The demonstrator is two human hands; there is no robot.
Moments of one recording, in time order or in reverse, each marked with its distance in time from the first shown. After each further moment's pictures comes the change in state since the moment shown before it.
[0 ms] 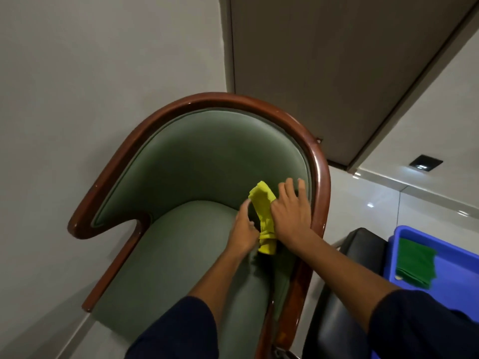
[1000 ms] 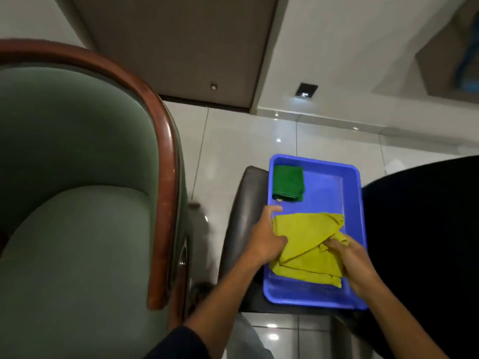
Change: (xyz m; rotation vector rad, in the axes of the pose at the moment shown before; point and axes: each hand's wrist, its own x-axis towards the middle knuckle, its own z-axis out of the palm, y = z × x) left_hand -0.137 0.078 0.256 0.010 -0.579 -0.004; right_hand -0.305 0.225 0.198 1.807 -0.090 1.322
